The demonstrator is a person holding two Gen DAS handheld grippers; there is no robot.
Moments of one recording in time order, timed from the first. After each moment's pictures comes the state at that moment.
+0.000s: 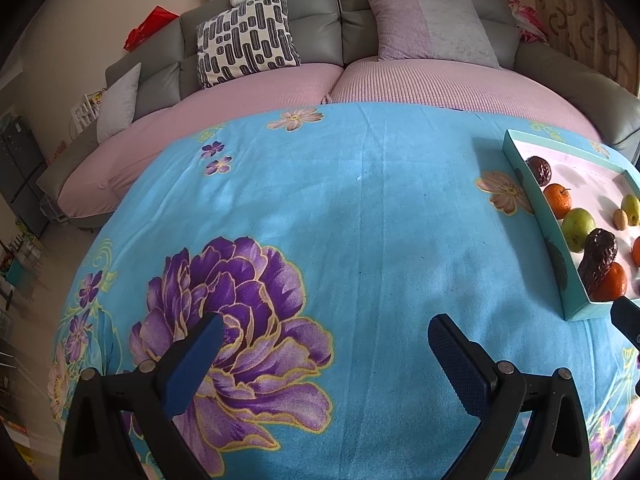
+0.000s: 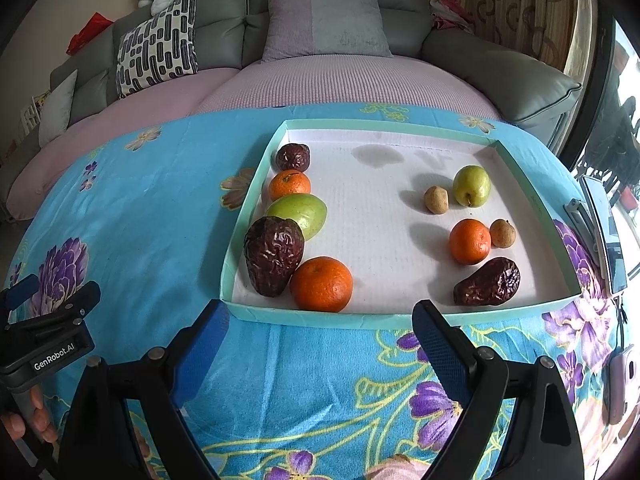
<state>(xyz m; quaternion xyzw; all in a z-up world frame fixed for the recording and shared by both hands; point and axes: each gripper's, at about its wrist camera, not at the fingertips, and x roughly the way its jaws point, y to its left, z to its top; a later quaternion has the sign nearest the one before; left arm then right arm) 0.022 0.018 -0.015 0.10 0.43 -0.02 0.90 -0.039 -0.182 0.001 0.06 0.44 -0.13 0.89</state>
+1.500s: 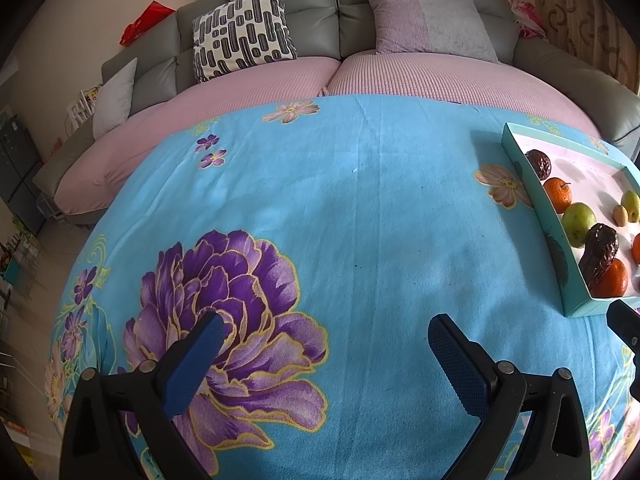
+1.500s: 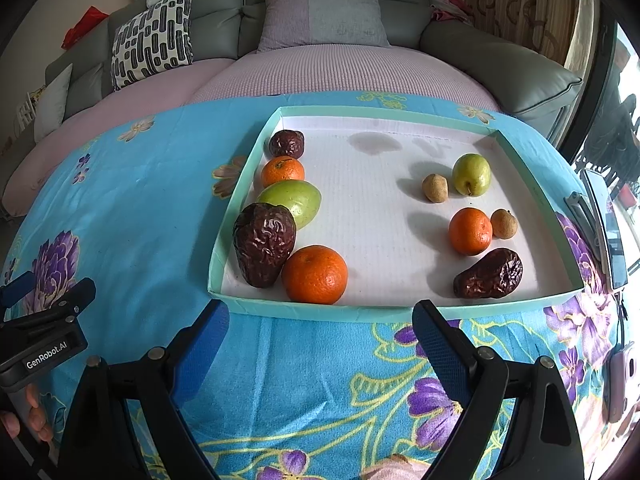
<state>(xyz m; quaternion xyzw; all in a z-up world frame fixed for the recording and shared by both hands) 0.023 0.017 -0.019 0.10 0.44 -0.03 0.89 -0.038 -0.184 -0.006 0.06 0.45 -0.13 0.88</state>
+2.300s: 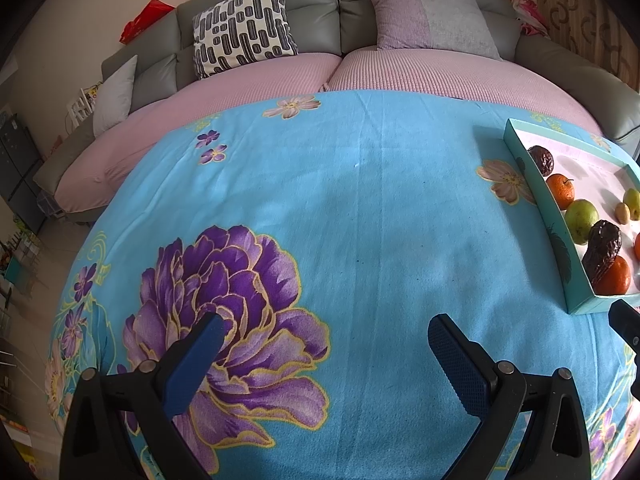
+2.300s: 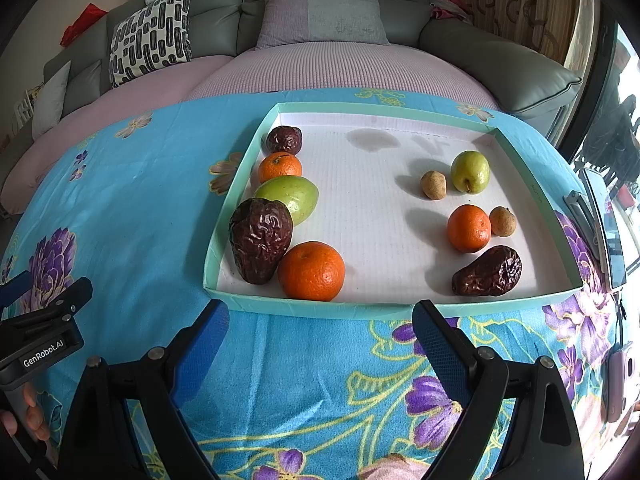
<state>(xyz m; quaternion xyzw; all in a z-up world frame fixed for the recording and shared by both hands) 0.022 0.019 -0.022 0.10 0.45 -0.02 0.89 -0.040 -0.186 -0.008 0.06 0.46 -0.13 0.88</state>
